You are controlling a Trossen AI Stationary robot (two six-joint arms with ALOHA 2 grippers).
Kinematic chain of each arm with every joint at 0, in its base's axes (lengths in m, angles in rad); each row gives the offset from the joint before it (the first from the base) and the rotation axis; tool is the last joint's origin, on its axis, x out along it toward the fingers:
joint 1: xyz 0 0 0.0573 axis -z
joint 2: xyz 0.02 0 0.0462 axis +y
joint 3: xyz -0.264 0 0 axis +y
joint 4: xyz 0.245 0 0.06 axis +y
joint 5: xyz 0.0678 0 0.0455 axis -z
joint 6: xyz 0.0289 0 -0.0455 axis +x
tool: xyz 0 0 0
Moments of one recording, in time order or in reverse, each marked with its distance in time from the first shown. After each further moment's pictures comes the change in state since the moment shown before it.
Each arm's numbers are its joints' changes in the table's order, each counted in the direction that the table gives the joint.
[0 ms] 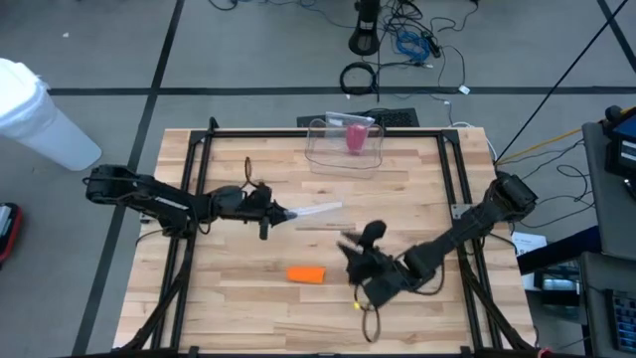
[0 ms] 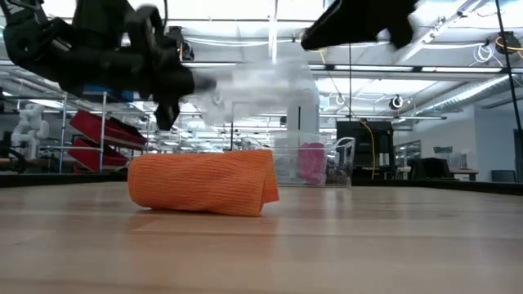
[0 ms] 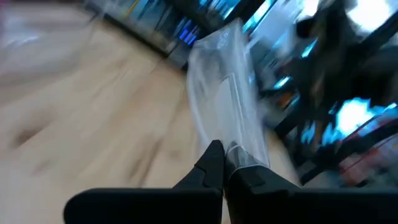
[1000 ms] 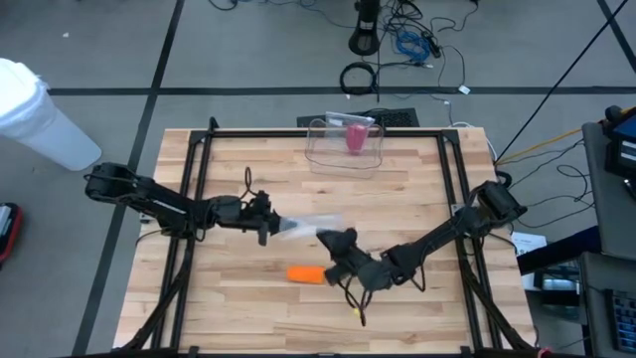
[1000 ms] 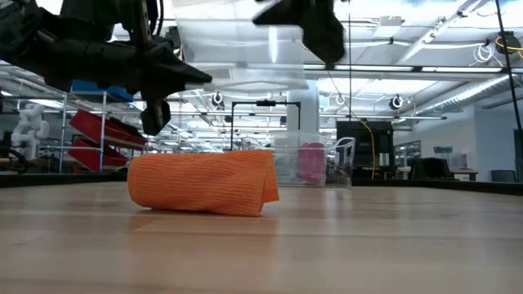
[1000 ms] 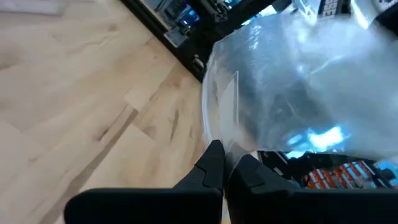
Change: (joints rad) left arm 0.131 0.000 0.000 0.010 -0.106 -0.230; right arm 0.086 0.141 -0.028 -0.703 0.022 -1.212
